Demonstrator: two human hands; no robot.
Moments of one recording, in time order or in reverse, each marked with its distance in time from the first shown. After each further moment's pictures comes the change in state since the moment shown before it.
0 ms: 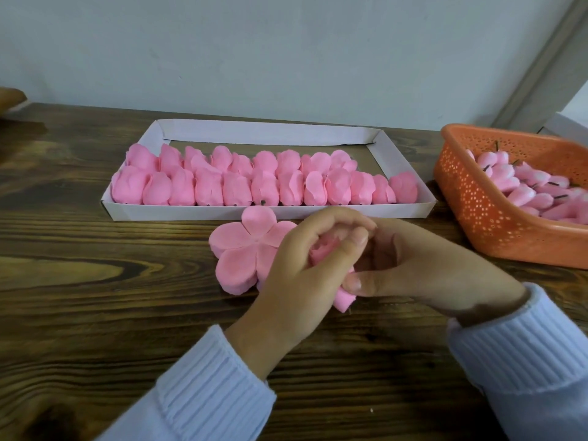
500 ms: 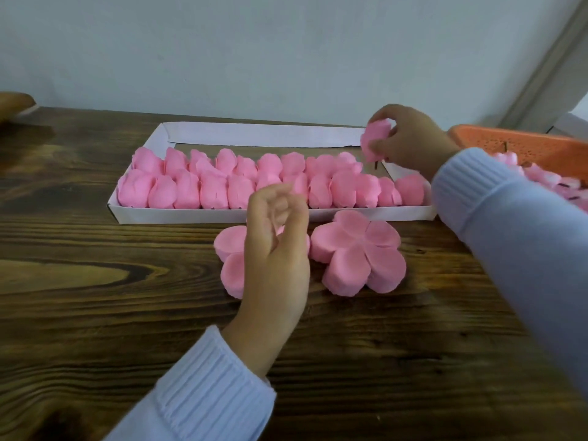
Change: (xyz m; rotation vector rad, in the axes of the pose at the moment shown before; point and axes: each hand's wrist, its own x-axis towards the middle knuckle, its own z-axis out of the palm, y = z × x) left_hand 0.006 -0.004 -0.008 0.026 0.492 -0.081; right_hand 0.095 -0.018 -0.120 -0.883 0.774 0.241
